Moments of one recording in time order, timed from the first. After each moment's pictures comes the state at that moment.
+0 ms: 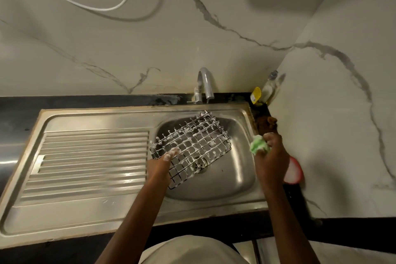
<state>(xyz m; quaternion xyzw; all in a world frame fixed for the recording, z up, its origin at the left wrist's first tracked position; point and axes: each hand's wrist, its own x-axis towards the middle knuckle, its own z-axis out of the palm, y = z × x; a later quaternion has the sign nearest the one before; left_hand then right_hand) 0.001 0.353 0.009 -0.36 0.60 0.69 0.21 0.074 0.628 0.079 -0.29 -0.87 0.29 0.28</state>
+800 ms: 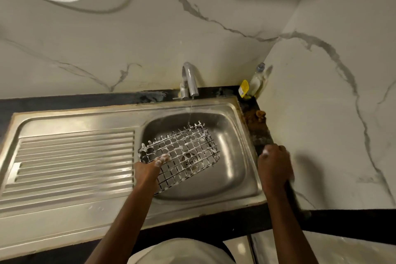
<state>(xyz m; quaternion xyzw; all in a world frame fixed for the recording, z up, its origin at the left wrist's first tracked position) -0.008 0.344 -0.078 -0.35 0.67 0.62 0.19 0.089 0.685 0.033 -0.38 -0.91 0.10 0.11</state>
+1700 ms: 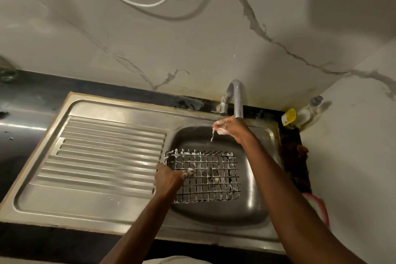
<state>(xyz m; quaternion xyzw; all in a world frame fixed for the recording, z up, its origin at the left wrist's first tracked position) -0.014 0.350 -0.024 -0.37 0.77 0.49 0.21 -0.180 0.576 0.005 -0.23 -0.73 0.60 -0.21</state>
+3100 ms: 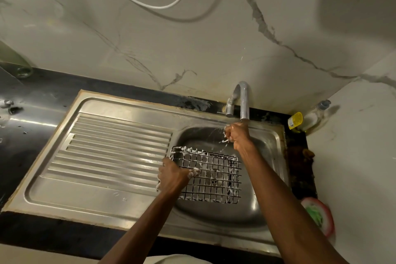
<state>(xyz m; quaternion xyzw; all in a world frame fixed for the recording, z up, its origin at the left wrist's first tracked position) -0.015 0.355 -0.010 -0.35 0.82 0.41 0.19 -0.165 0.560 -0.010 -0.33 -0.72 0.60 -0.11</state>
